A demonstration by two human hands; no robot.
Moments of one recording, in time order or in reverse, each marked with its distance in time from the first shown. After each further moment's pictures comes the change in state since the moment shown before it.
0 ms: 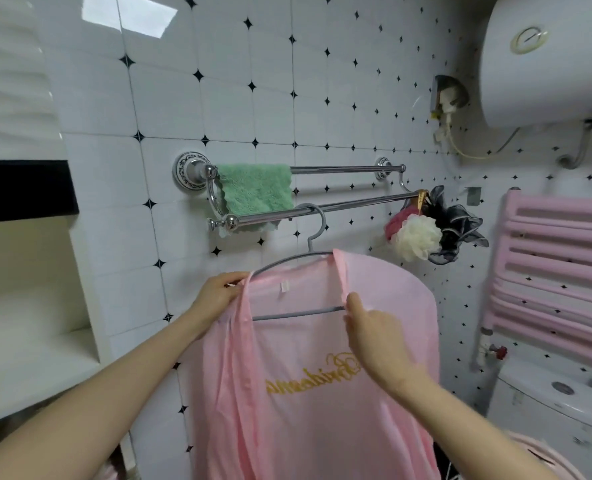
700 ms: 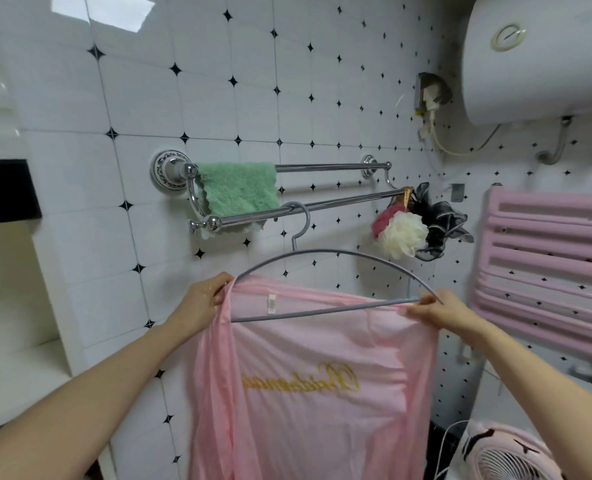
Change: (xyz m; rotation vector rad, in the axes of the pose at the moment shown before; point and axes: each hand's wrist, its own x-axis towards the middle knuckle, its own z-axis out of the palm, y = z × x) left_hand 0.024 -0.037 -0.006 0.423 -0.026 0.333; right_hand 0.020 0.148 -0.019 0.887 -0.488 0.496
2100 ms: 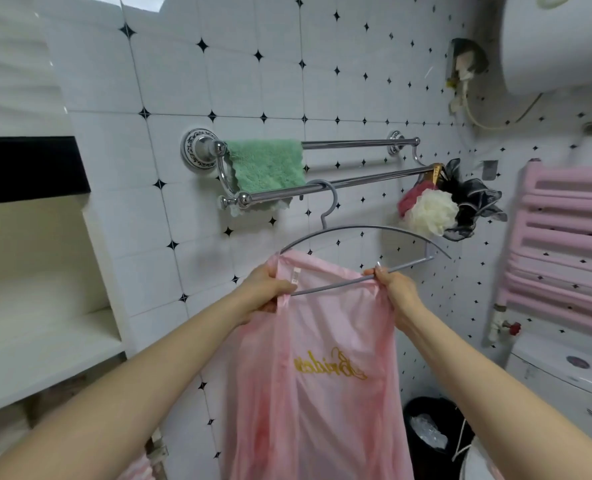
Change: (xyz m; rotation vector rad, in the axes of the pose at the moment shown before) left_hand -0.012 0.082 0.015 -0.584 -0.168 -0.600; right_hand 0.033 -0.039 0.127 0.735 0.280 0.085
